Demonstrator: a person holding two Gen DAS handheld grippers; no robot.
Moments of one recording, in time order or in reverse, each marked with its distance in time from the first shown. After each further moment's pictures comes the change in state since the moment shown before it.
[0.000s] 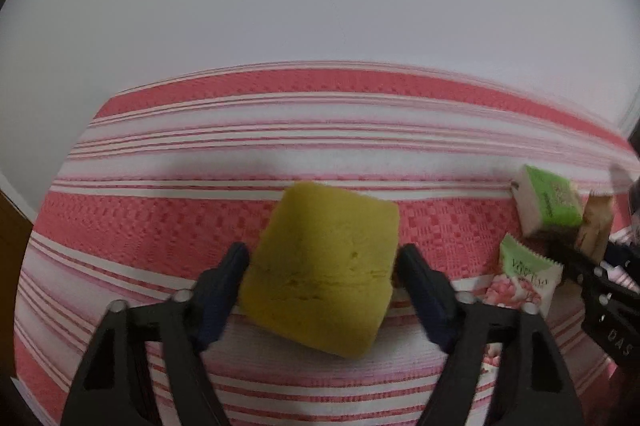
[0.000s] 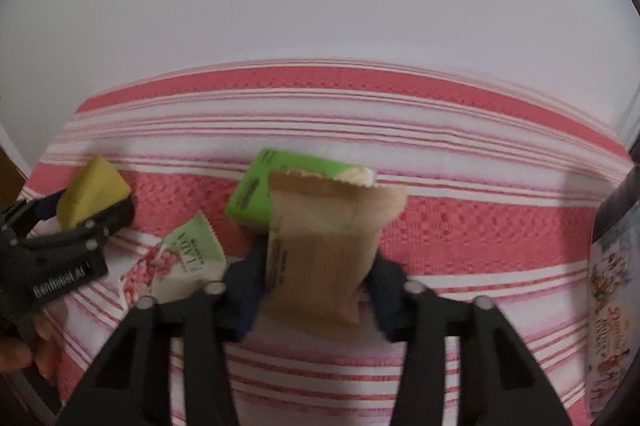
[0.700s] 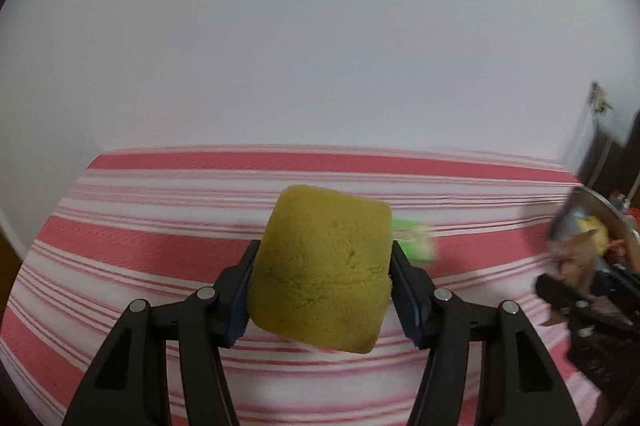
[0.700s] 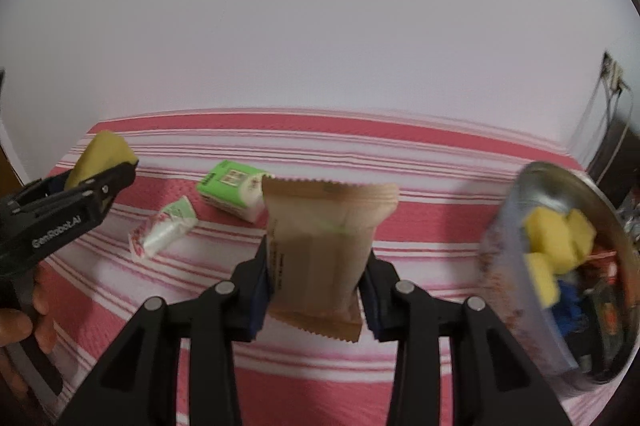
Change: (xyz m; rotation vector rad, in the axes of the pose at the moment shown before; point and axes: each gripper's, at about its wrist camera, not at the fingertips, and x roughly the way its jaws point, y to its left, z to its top) left arm -0.091 -0.078 -0.026 0.031 -0.277 -0.138; right arm -0.127 -0.067 -0.056 -0.035 -0.191 -0.121
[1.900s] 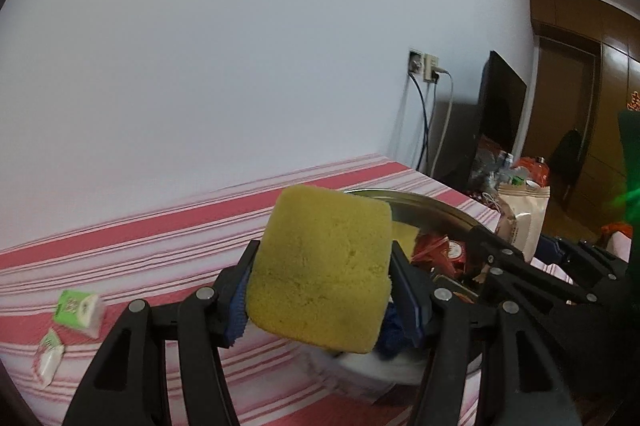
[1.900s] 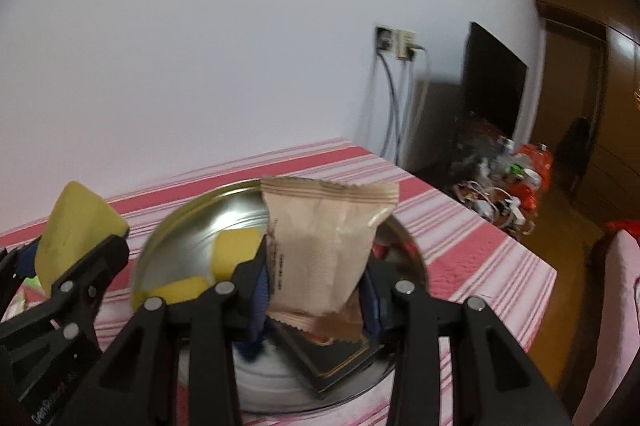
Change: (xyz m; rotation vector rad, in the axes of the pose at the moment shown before) left arm -0.013 -0.274 0.006 0.265 -0.097 -0.424; right arm -0.067 -0.185 -0.017 0.384 -0.135 -0.505
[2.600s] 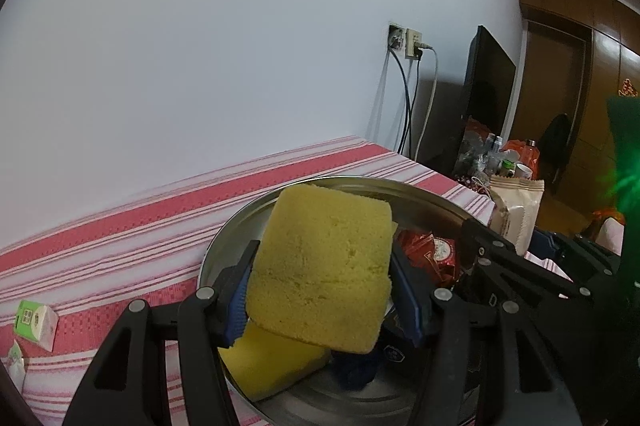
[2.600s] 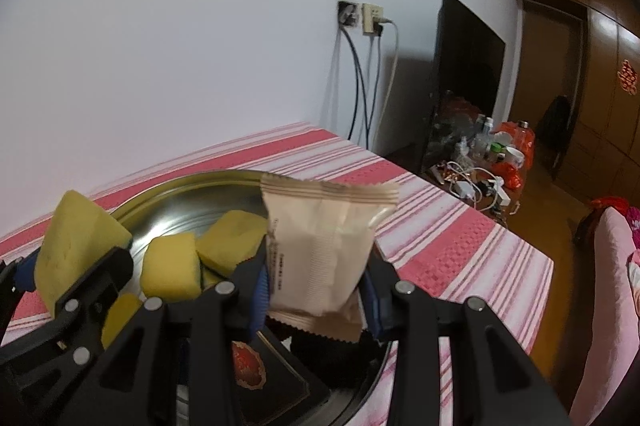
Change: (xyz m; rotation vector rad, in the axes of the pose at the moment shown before) left arm 0.050 -0.029 0.003 0.022 0.058 -0.043; right arm 0.045 -0.030 0.003 0.023 0.038 -0.042
